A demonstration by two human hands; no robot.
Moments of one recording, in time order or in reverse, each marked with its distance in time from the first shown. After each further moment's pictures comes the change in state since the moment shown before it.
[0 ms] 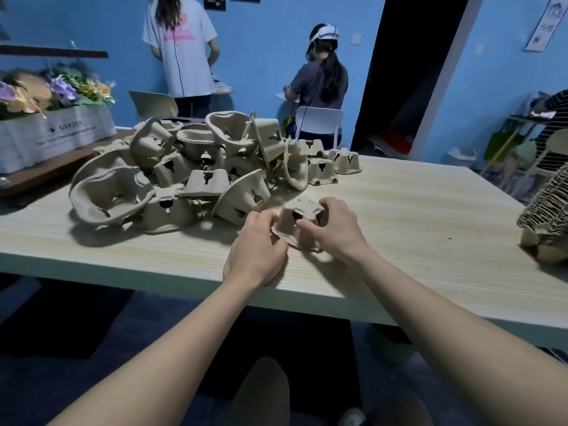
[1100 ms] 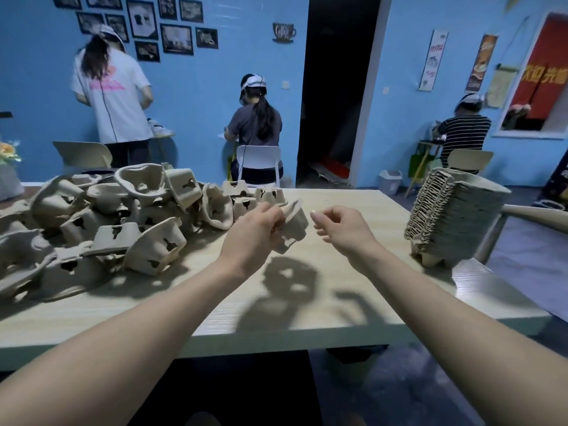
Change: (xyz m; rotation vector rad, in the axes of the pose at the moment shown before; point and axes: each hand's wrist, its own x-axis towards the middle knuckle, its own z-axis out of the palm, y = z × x) left_hand 0.042 0.130 0.026 0.093 0.047 0.593; right_hand -0.013 0.053 -0.142 0.496 0.172 0.140
